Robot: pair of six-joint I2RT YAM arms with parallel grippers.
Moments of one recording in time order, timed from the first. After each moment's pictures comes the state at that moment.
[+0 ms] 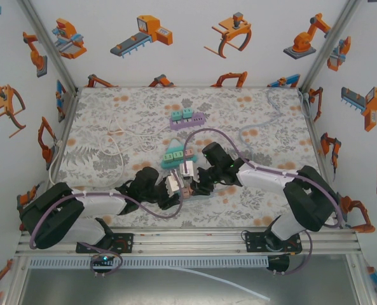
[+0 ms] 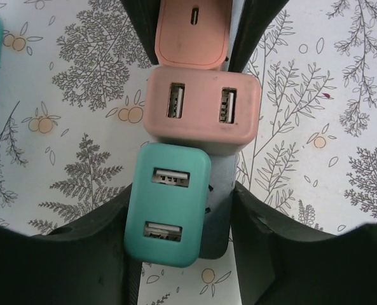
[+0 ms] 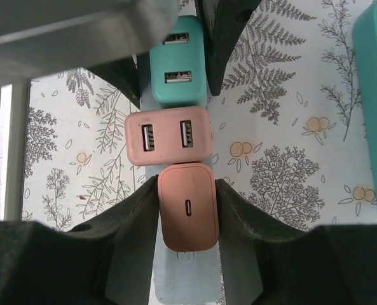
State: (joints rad) left arm -0.88 1.34 0.31 0.42 0.36 0.32; right arm 0.78 1.53 0.79 -0.19 -0.66 -0.67
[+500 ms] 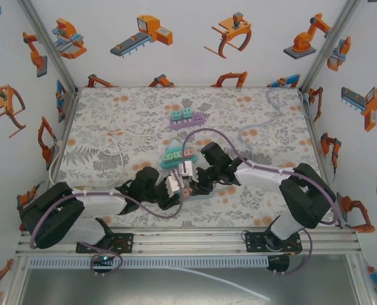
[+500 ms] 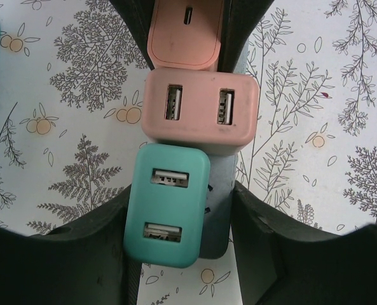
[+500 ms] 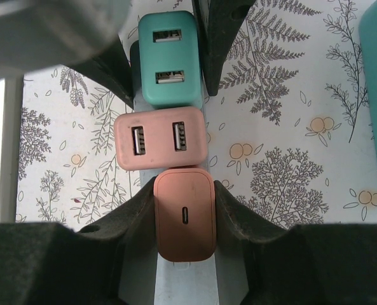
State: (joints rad) left arm -0.88 1.35 0.32 0.40 0.36 0.32; right arm 0.78 1.56 0.80 -0.19 -0.66 -0.67
